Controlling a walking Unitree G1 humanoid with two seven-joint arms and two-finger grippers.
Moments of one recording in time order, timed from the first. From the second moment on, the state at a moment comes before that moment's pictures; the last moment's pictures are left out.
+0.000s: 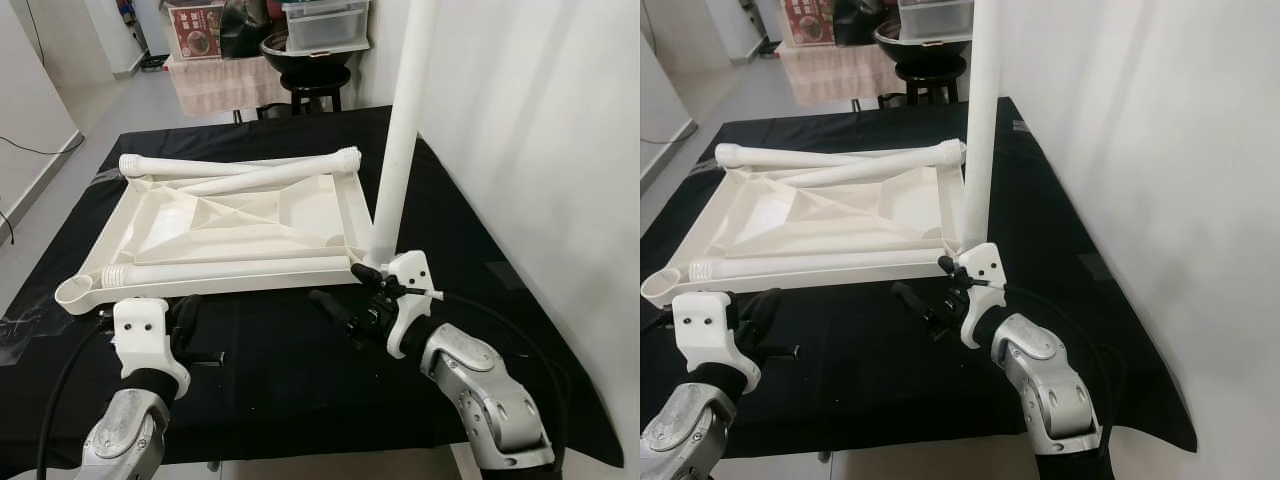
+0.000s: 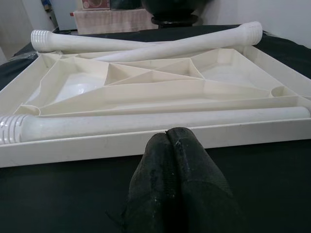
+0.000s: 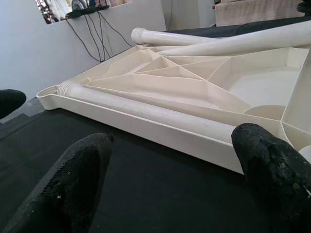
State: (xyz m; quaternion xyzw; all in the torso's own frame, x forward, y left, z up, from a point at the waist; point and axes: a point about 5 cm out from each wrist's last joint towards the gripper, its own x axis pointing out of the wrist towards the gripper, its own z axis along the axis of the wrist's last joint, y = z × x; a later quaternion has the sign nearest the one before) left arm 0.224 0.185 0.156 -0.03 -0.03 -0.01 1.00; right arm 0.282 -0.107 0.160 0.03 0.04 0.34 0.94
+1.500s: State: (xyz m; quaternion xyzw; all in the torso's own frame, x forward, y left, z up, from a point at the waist) left arm 0.241 0.175 0.160 -0.01 -0.03 -0.03 1.00; right arm 0.323 -0.120 0.169 -0.05 -0.01 0.22 0.97
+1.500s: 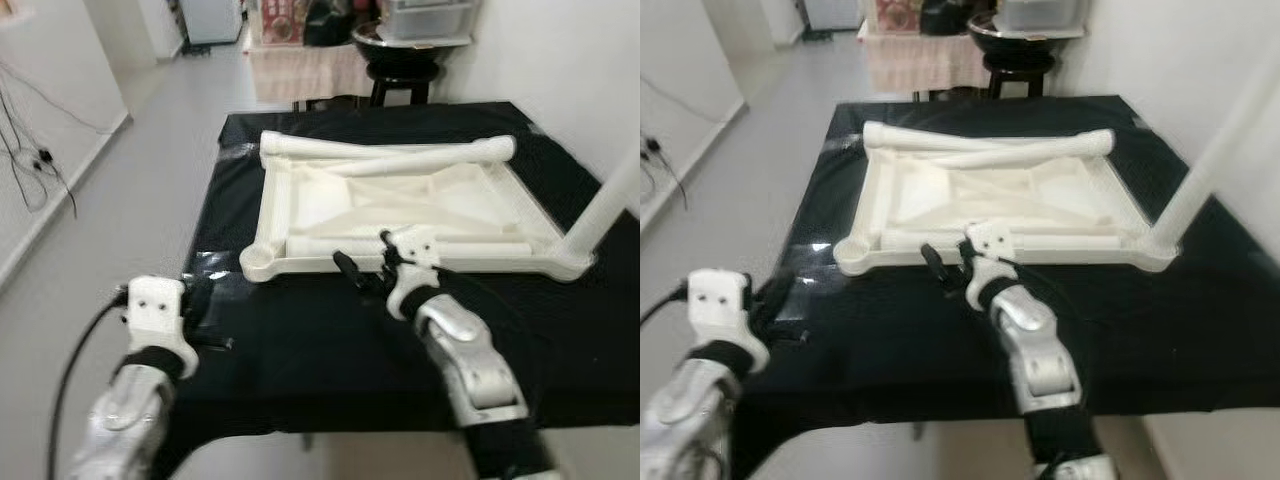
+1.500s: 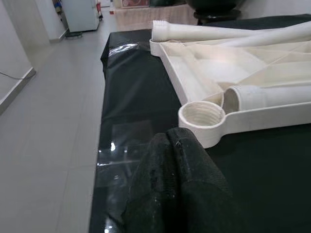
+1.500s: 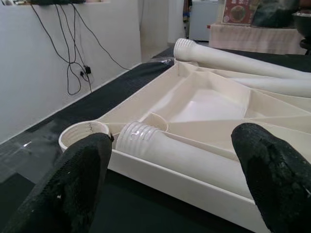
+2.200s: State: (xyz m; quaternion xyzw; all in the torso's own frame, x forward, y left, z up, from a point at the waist) left arm 0.245 0.176 0.160 0.00 -0.03 -0.06 1.00; right arm 0.323 -0.115 0.163 0.07 0.01 0.27 0.96
